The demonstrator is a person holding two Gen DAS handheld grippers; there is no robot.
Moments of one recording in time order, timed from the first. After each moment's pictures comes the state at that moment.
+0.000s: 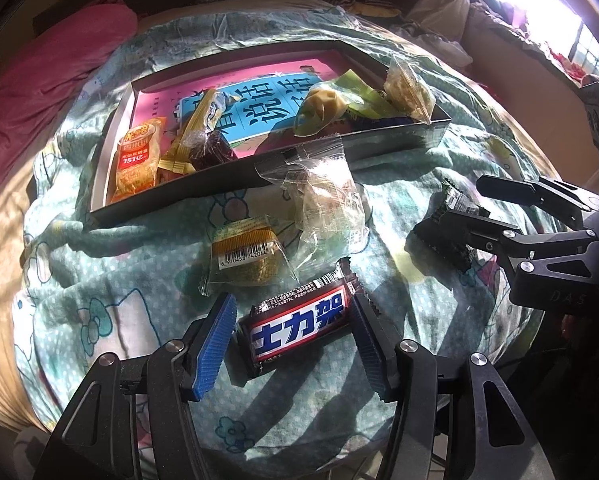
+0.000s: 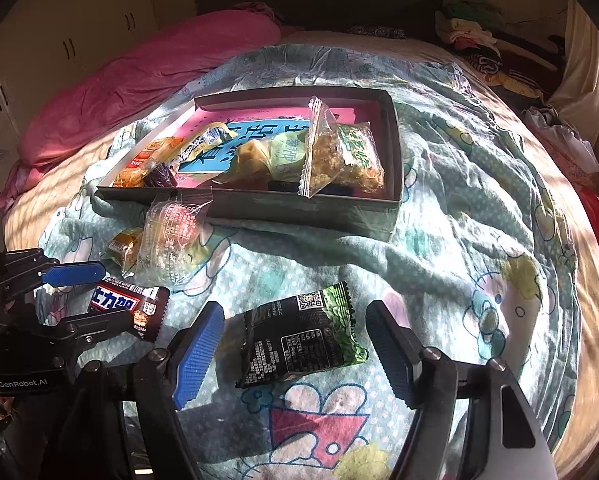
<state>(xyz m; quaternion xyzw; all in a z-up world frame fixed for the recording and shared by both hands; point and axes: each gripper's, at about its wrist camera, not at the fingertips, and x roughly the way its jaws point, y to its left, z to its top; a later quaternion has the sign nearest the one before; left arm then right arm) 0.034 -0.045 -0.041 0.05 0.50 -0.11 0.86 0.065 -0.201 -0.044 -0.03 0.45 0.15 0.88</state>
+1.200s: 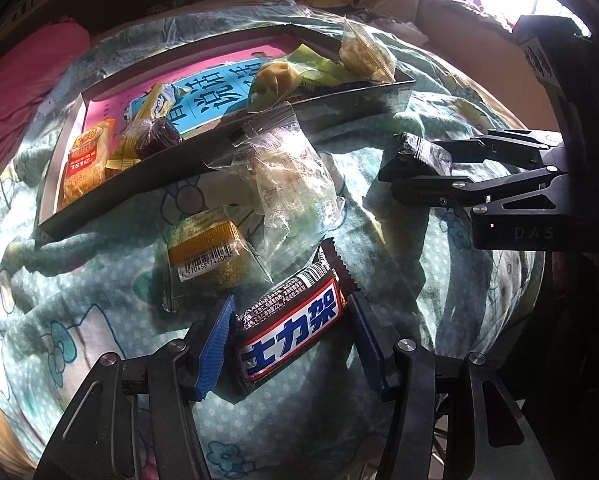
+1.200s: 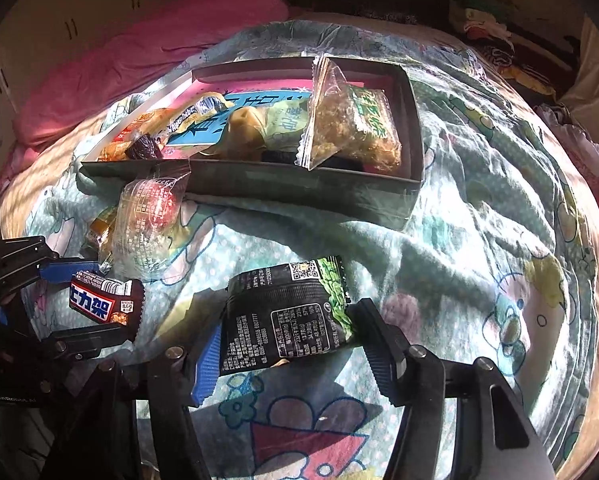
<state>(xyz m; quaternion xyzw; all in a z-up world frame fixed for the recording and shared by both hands) 0.034 -0.051 -0.066 0.08 0.50 -0.19 0.84 0.083 -0.192 -0.066 -0.05 0.47 0.16 0.87</state>
